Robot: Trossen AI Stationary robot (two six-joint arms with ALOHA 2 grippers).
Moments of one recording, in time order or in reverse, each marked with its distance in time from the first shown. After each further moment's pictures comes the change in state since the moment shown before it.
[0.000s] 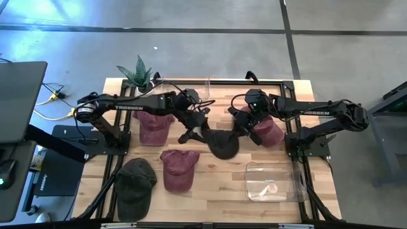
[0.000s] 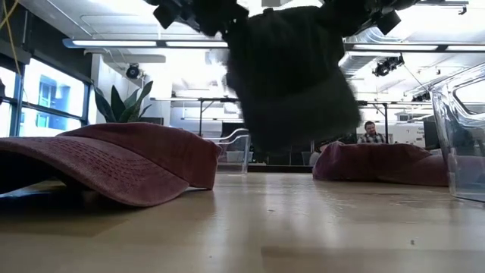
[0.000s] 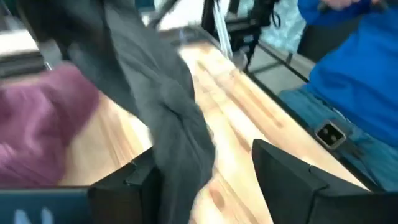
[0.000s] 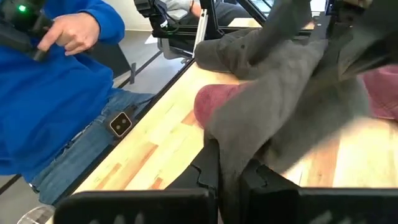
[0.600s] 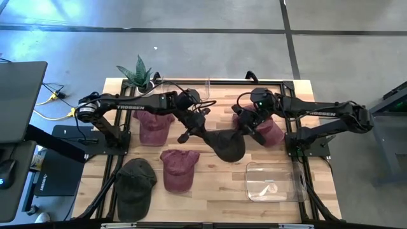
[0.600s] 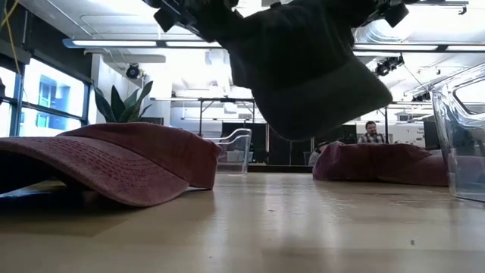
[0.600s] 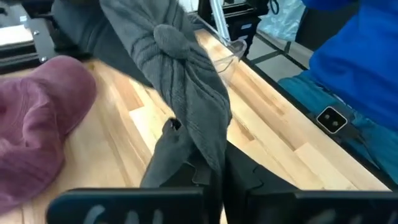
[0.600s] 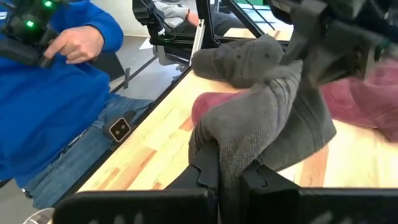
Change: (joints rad) left arm 0.003 0.025 0.000 -0.044 0.015 0.072; right arm 0.000 -0.069 -0.002 -0.033 0.022 0.005
